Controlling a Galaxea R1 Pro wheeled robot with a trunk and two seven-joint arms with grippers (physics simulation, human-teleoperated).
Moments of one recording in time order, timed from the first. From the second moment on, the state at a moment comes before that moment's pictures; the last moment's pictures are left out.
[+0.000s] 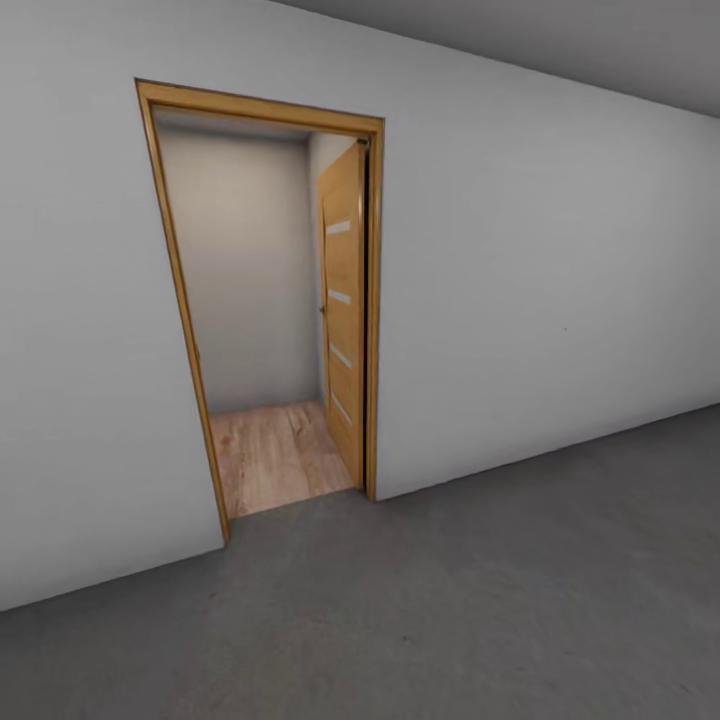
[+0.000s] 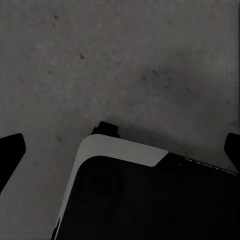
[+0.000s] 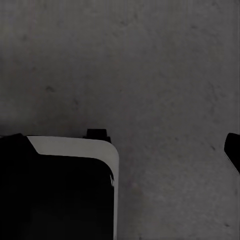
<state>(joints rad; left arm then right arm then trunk) -0.21 0.00 -0.12 0.00 0.42 -0.06 0.06 -0.16 -0.02 -0.20 0.03 0.27 -0.20 -0.10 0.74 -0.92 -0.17</state>
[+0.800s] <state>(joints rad) -0.21 0.00 -0.12 0.00 0.42 -0.06 0.06 -0.16 -0.02 -0.20 0.03 0.27 -0.20 -0.10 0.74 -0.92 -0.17</state>
